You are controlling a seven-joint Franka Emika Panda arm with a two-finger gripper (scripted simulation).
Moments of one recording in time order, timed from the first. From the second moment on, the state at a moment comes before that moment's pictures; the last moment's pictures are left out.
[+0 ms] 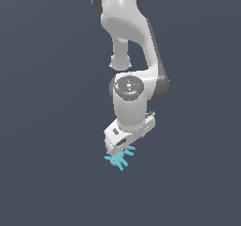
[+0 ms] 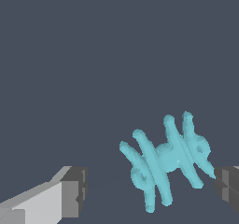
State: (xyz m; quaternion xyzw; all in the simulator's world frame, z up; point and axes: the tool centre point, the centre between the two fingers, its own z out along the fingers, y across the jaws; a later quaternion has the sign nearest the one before) arm 0.113 0.047 0.129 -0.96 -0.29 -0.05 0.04
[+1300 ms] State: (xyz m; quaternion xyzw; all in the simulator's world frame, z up) arm 0.180 0.007 0.052 -0.87 -0.48 -0.10 0.06
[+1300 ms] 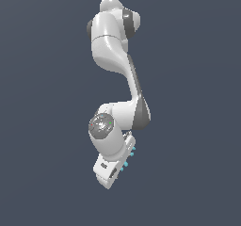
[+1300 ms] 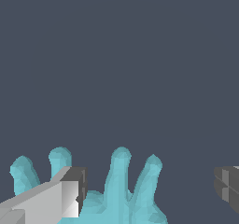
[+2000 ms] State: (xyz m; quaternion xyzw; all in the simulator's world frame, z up) arm 0.184 0.008 0.035 -0.87 -0.49 -0.11 0.06
